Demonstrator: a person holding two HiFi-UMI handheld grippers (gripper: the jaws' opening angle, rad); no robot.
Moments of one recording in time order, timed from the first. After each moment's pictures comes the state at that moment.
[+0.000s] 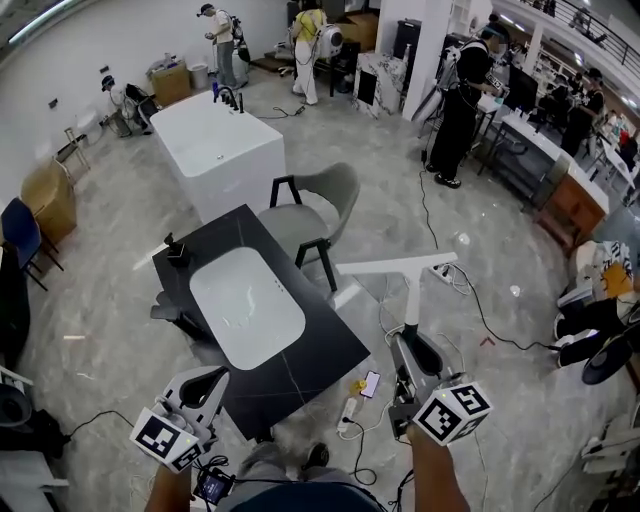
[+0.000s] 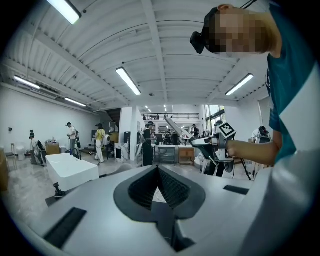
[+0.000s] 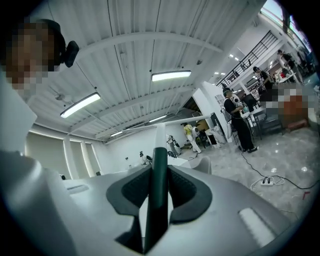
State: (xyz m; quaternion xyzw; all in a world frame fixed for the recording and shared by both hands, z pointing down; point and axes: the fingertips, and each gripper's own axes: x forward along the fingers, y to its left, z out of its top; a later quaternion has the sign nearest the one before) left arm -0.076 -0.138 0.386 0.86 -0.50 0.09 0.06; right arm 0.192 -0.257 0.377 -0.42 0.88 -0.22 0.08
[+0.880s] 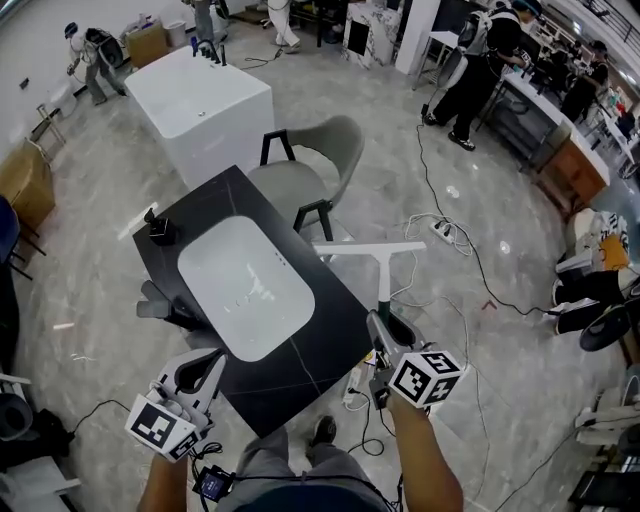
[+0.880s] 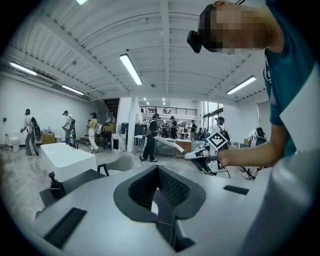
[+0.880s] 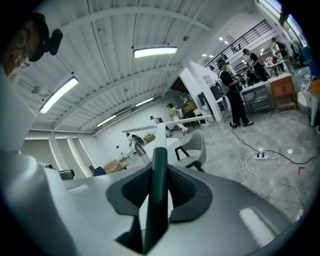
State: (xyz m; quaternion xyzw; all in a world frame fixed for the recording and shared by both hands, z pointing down) left arm -0.144 -0.208 0.462 0.87 -0.47 0.11 0.10; right arm 0.103 -0.331 0.535 -0.45 0.84 -0.31 0.00
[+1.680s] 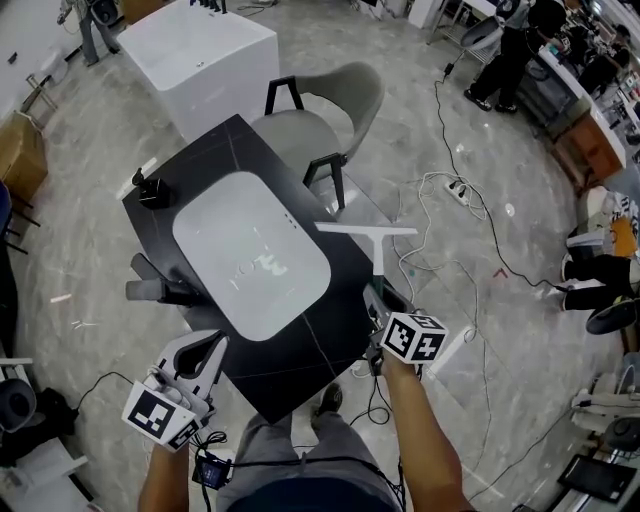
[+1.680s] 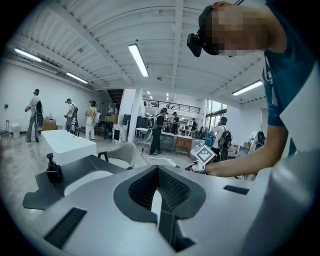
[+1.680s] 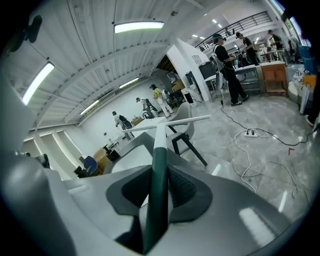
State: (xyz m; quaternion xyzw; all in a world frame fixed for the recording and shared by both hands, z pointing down) left arm -0.176 -0.236 0.531 0.86 -0.47 0.12 0.16; right arm 0.068 -0.369 0.702 -0.47 0.78 -0.40 -0.10
